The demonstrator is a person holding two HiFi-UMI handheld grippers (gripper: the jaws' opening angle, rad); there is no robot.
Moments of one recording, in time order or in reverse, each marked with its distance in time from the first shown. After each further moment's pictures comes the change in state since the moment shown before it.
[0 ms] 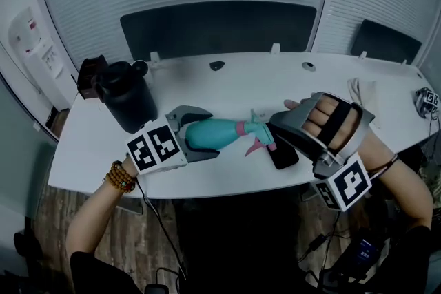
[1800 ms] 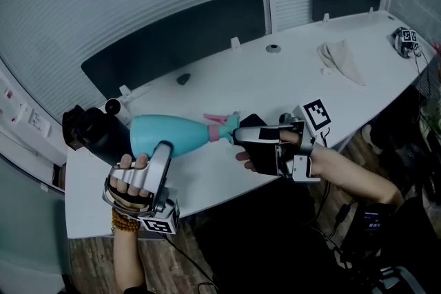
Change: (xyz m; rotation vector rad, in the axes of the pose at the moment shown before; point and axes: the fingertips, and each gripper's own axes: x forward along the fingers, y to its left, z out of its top) left arm -0.081 0.000 0.083 1.448 0.161 1.220; right arm -0.004 -0.012 0.007 2.576 -1.433 0.729
